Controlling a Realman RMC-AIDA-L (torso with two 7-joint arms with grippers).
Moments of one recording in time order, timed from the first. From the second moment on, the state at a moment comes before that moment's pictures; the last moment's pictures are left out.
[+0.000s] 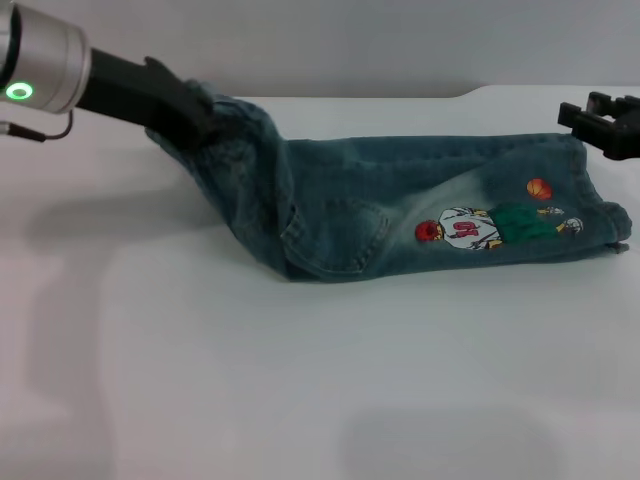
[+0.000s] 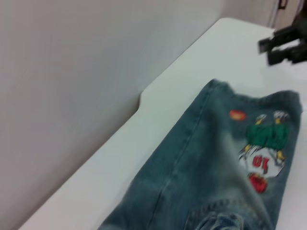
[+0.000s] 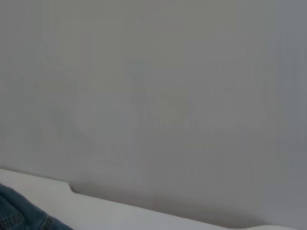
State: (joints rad) left arm -0.73 -2.06 0.95 1.25 2.38 1.54 -2.06; right arm 0.39 2.07 -0.87 -0.90 -1.75 -1.03 1.64
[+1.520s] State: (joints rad) left arm -0.89 -2.06 1.14 1.44 2.33 1.56 -2.20; right arm 0.46 2.07 -1.07 -0.78 -1.85 -0.97 1.62
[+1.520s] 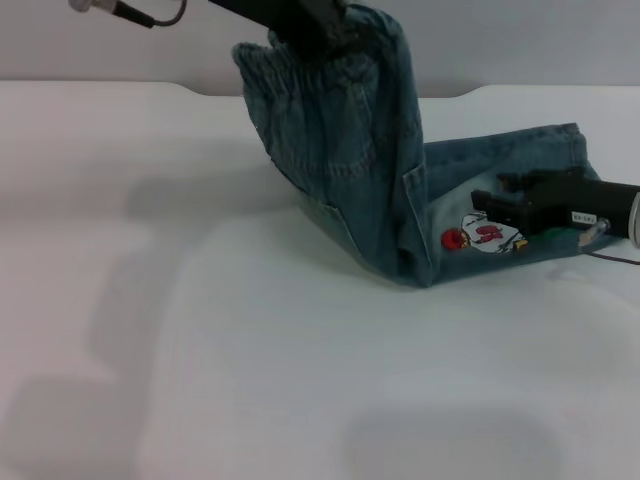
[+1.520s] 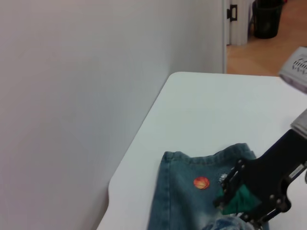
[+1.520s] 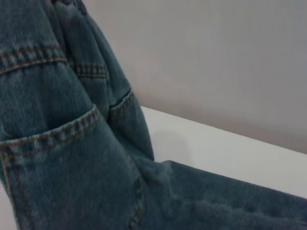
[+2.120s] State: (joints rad) left arm -0.91 -2.06 1.18 1.47 2.31 1.57 -2.22; right arm 0.51 2.08 -1.17 -0.77 -1.82 -0.94 1.62
